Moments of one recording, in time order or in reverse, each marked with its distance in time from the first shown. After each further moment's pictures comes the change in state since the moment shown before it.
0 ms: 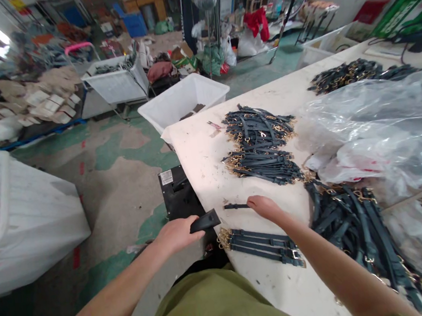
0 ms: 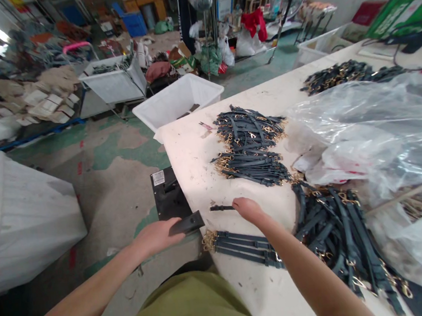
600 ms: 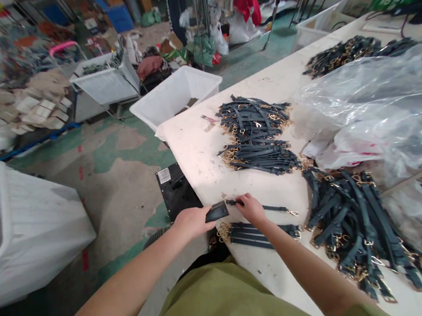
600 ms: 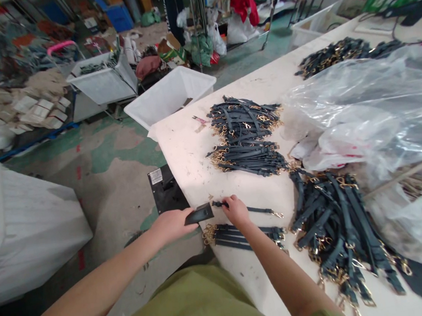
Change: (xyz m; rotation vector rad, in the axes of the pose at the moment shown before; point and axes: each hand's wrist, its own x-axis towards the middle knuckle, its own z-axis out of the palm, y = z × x) left_hand 0.034 0.037 0.003 0.193 0.011 0.132; right_hand 0.003 -0.024 0.073 0.248 0.242 0.202
